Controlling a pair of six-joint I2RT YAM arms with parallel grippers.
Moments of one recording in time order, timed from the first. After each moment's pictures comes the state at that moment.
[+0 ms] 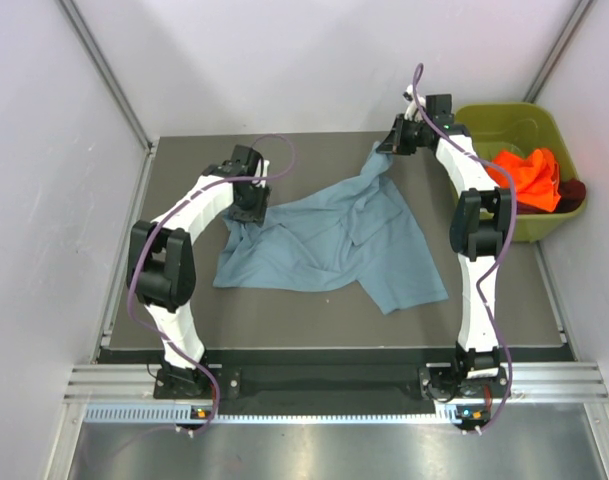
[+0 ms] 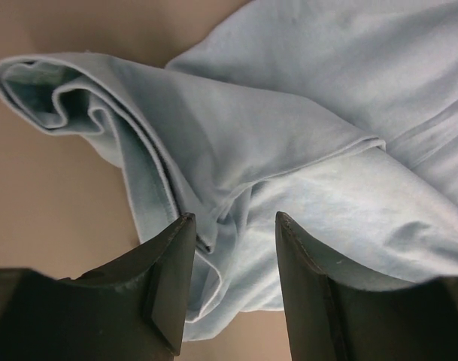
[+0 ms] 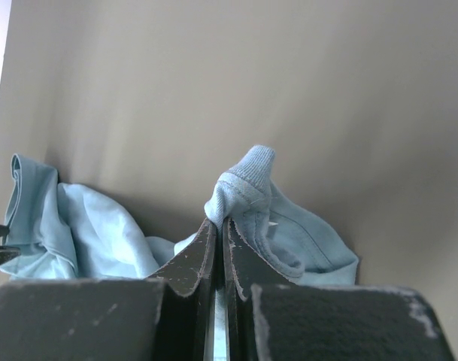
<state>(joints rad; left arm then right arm) -0.29 1.87 1.50 -0.77 -0.03 -0.08 0.09 2.40 2.23 -0.52 -0.63 0.24</state>
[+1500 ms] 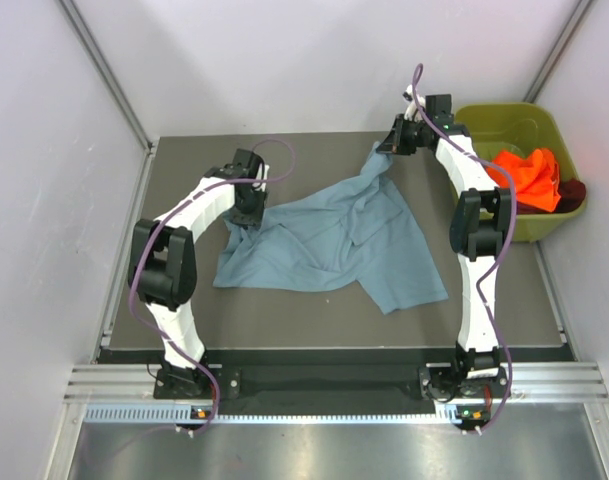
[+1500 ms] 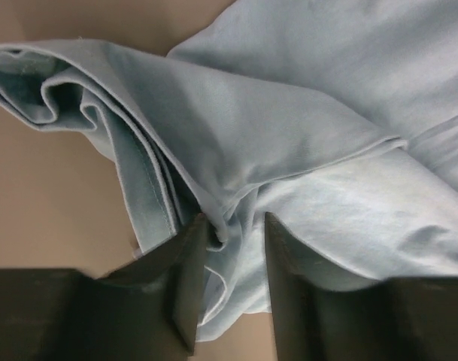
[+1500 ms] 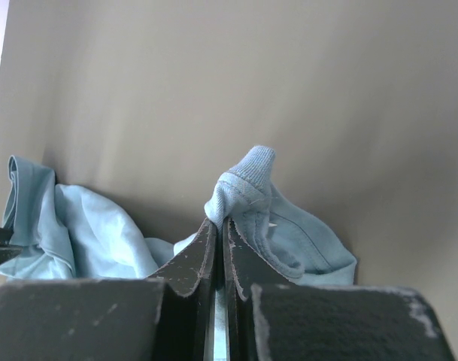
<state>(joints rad) -0.29 1.87 1.48 -0.76 -0.05 -0.08 0.09 2.40 2.23 -0.52 -0.62 0.24</state>
